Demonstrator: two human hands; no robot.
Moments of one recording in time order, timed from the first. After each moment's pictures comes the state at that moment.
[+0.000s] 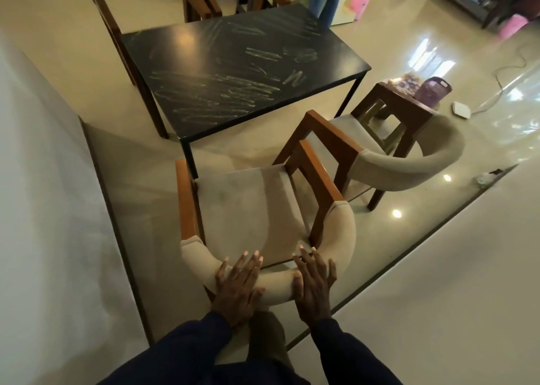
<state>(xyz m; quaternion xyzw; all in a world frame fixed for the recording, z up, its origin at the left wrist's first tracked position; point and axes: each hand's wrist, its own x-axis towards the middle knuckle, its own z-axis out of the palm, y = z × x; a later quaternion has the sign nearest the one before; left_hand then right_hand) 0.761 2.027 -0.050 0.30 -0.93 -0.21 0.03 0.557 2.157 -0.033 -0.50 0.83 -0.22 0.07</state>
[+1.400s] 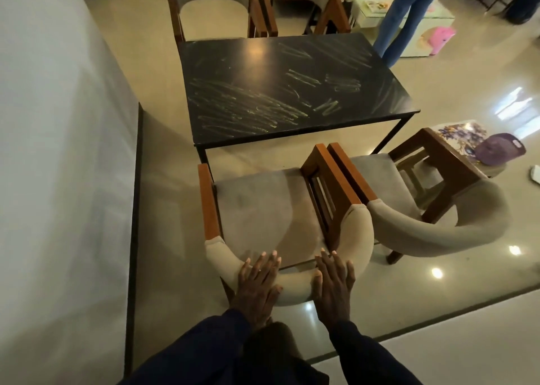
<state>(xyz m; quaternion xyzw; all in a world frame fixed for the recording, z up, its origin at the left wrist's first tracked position) 0.570 2.046 -0.034 0.43 -0.87 -0.22 0.03 0.336 2.113 -0.030 -0.61 0.76 -0.20 0.03</state>
